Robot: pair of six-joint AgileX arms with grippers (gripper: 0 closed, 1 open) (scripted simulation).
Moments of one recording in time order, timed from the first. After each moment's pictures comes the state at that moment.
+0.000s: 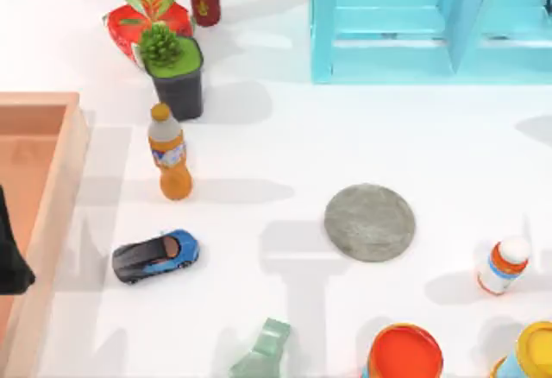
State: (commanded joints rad) left arm 0.00 0.00 0.00 0.00 0.00 0.00; right arm 0.00 0.00 0.00 0.00 0.00 0.00
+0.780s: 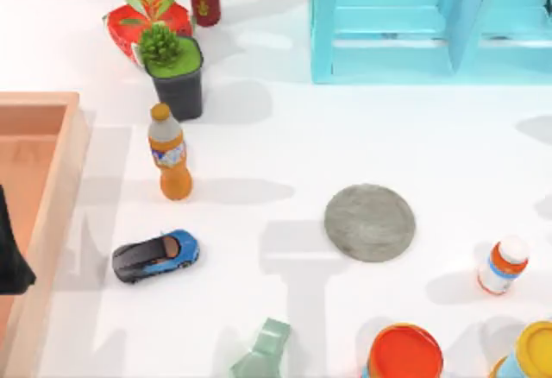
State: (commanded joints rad) left arm 0.00 0.00 0.00 0.00 0.00 0.00; right arm -0.23 0.61 0.59 -0.49 0.04 -0.68
